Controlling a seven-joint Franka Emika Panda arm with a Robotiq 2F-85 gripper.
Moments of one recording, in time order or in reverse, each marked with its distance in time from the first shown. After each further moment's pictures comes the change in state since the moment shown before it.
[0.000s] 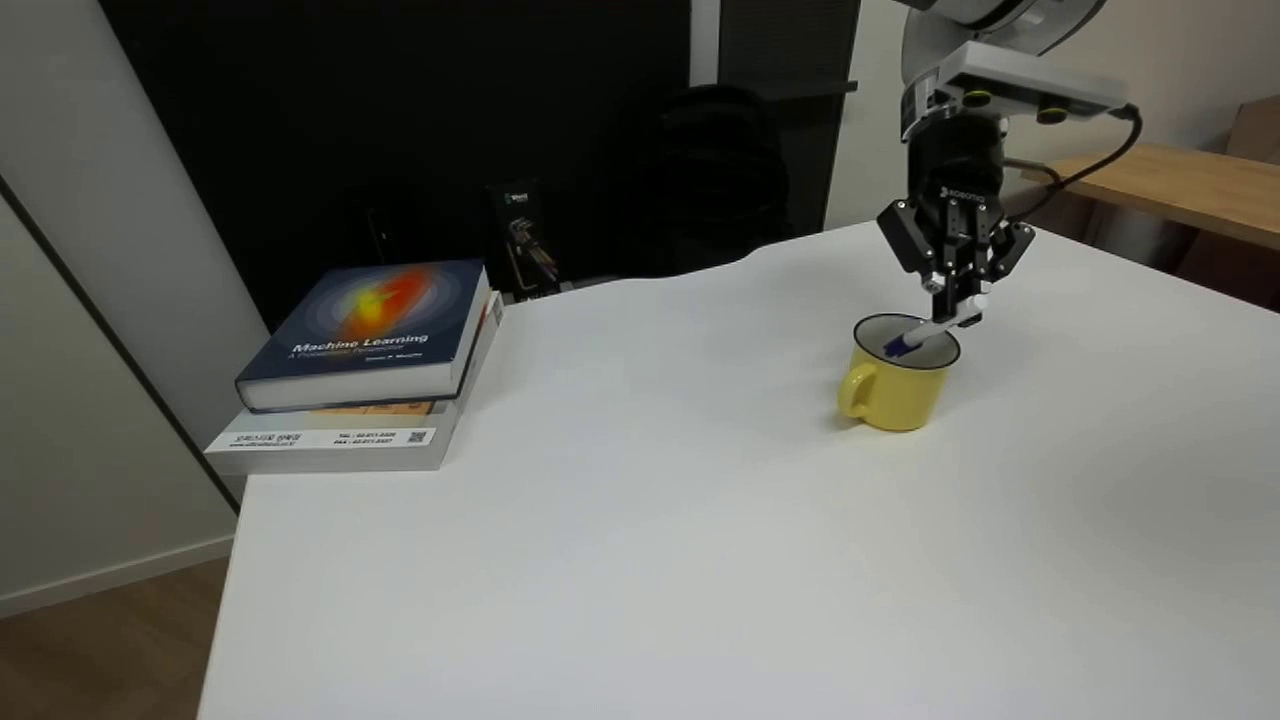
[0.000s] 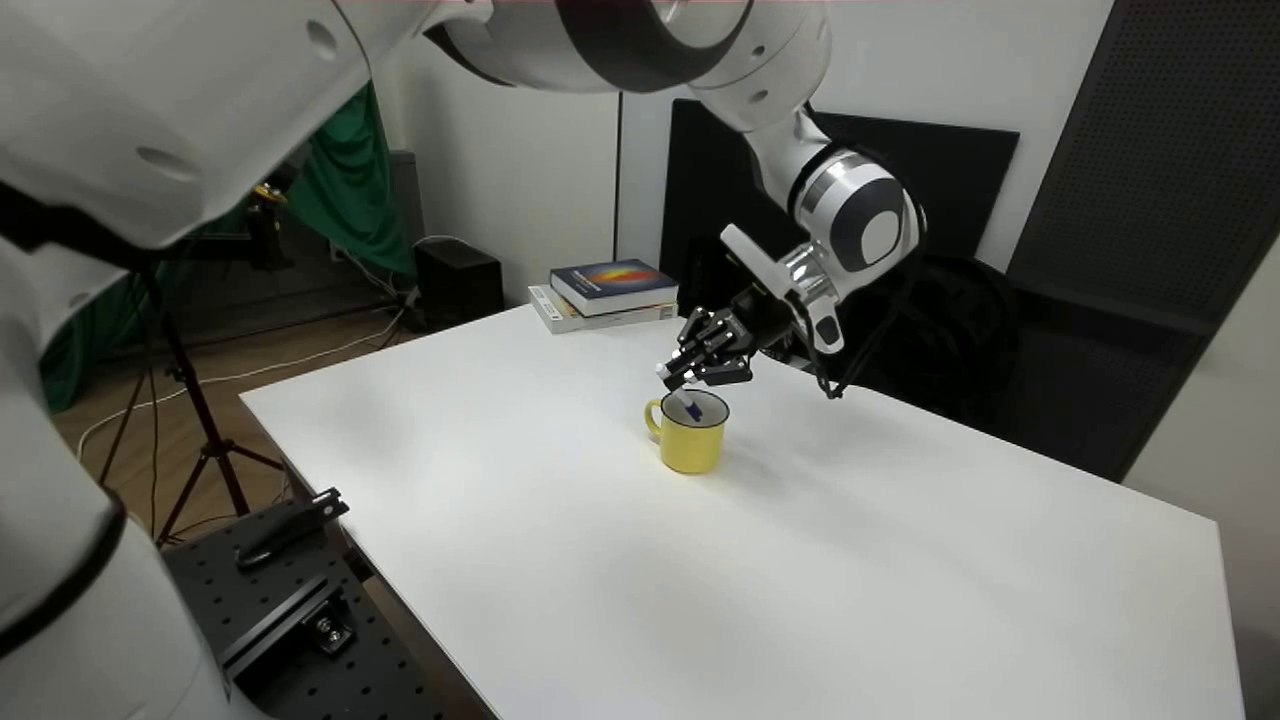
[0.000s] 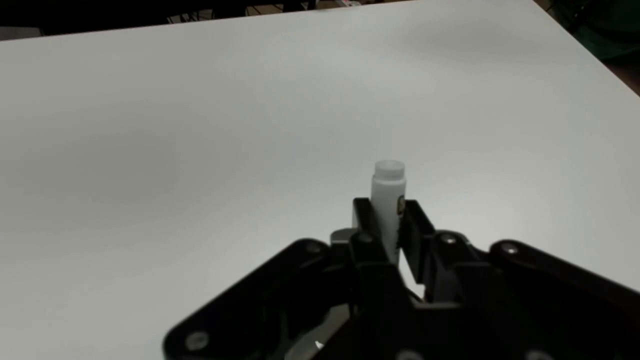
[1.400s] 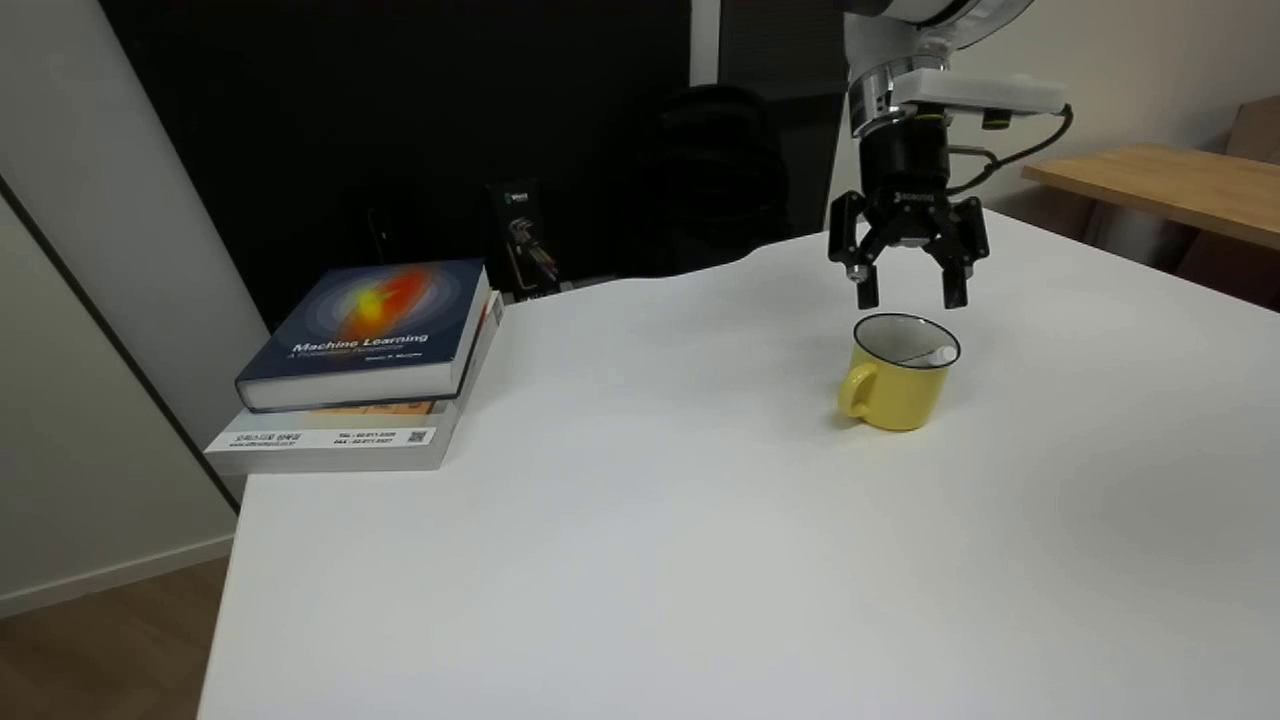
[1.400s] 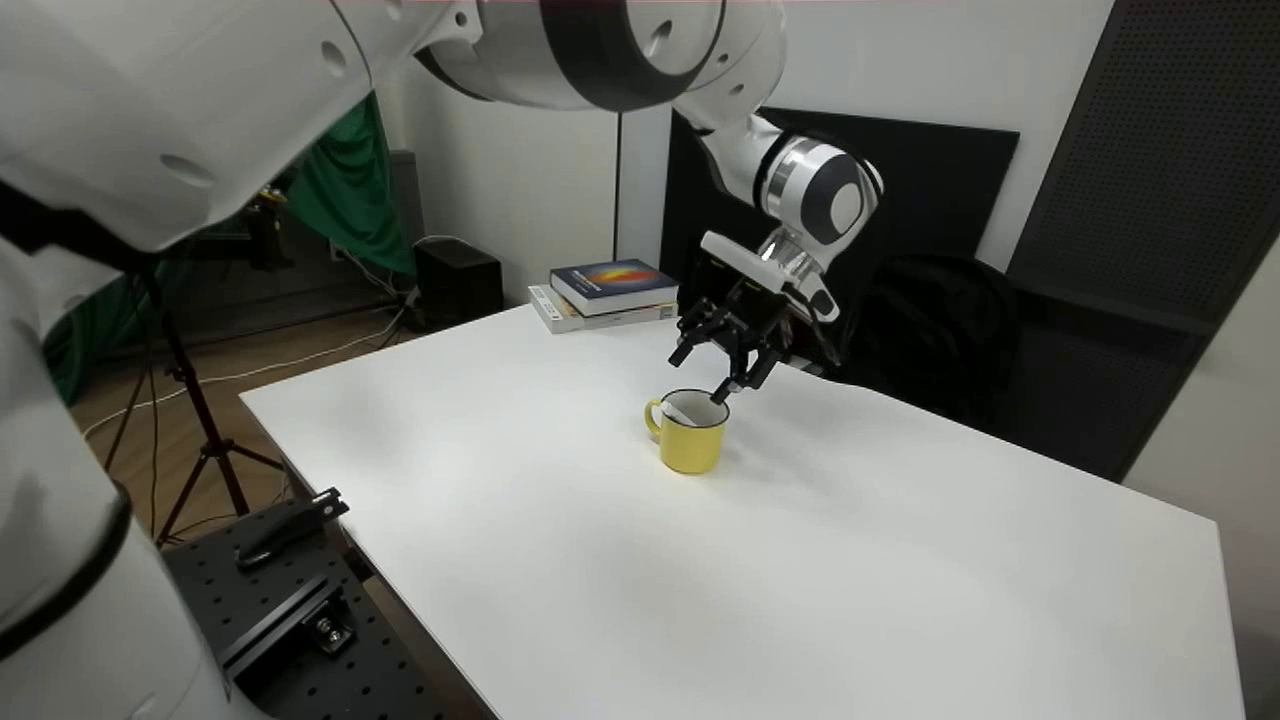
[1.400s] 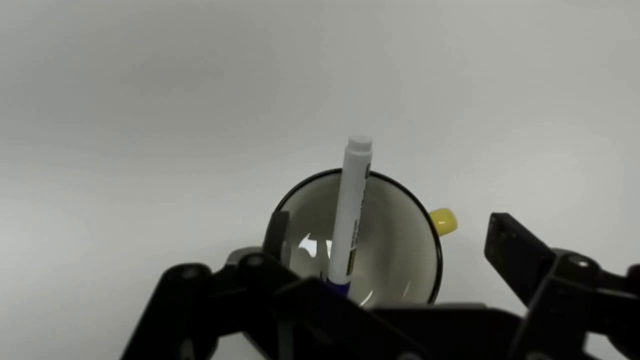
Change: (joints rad) arm 0.085 0.027 0.002 0.082 -0.186 0.141 -0.054
